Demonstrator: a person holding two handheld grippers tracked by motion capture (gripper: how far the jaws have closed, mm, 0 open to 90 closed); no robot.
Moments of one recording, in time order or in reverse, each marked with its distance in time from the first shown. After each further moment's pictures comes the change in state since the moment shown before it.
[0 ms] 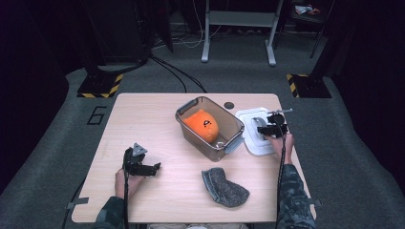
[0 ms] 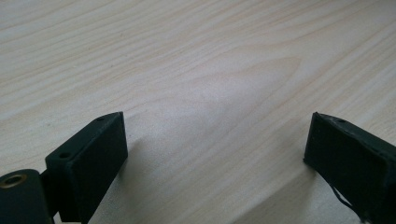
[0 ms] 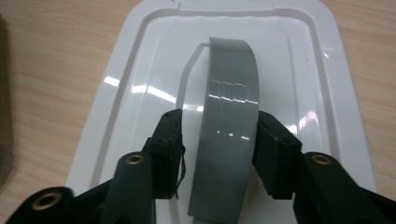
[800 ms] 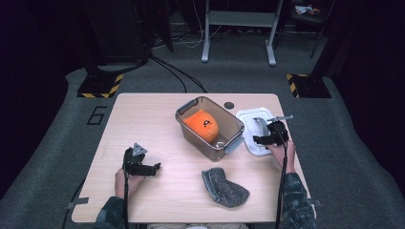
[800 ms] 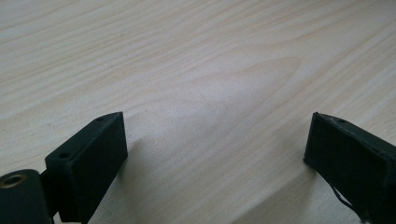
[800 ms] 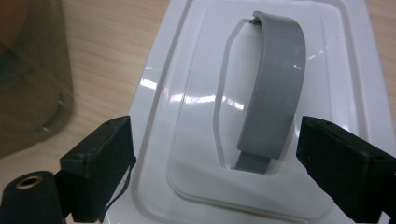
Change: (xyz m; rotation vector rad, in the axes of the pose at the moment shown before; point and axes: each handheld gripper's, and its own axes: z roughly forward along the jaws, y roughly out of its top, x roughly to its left) left arm 0.000 0.000 0.000 0.000 0.000 0.000; right arm 0.020 -0.021 -0.028 0.011 0.044 -0.049
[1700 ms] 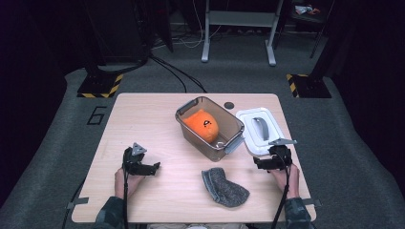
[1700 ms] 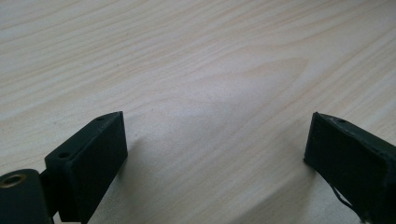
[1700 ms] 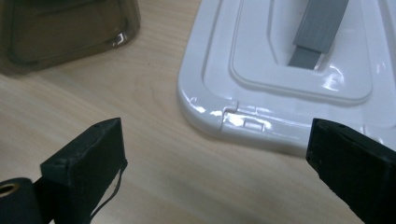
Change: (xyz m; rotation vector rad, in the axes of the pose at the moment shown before) left arm 0.002 0.000 0.000 0.003 0.006 -0.005; right arm 0.036 -0.067 -0.042 -0.043 -0.006 -0.087
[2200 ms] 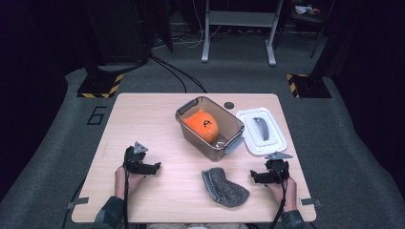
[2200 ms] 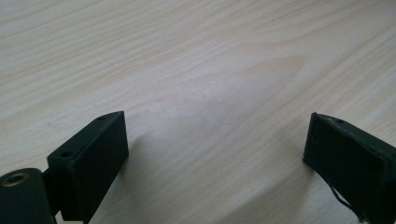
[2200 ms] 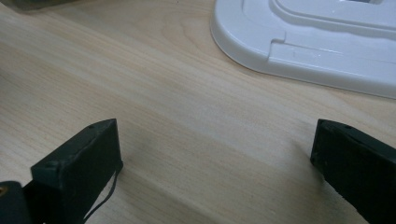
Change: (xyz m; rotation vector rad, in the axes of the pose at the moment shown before) left arm -0.001 0.003 0.000 0.024 0.001 -0.003; right arm 0.021 -0.043 0.001 0.014 0.016 -0.028
